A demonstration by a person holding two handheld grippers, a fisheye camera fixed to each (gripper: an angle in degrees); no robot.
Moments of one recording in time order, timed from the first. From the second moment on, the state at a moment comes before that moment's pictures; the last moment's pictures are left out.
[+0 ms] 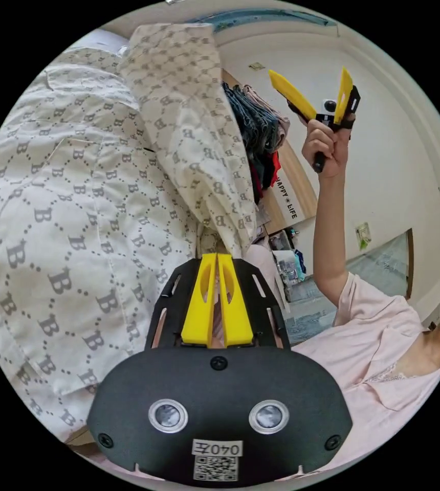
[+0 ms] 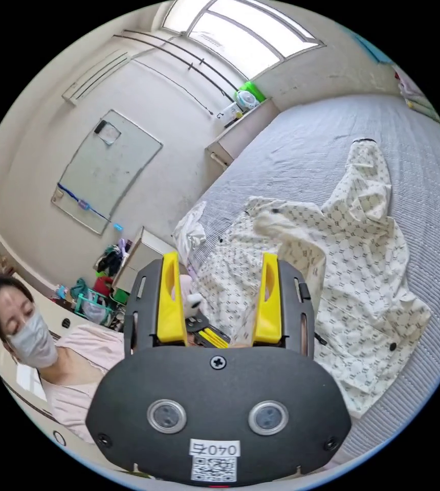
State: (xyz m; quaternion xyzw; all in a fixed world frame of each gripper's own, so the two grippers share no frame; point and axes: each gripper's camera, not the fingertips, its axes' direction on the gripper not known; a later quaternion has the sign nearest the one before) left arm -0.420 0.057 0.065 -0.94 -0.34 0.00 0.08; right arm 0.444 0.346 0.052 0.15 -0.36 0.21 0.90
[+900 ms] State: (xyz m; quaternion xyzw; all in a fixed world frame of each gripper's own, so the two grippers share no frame) left arm -0.380 0.114 0.060 -0.94 -0.29 0.17 0.08; right arm 0.305 0.275 0.093 -0.01 -0.17 0.06 0.98
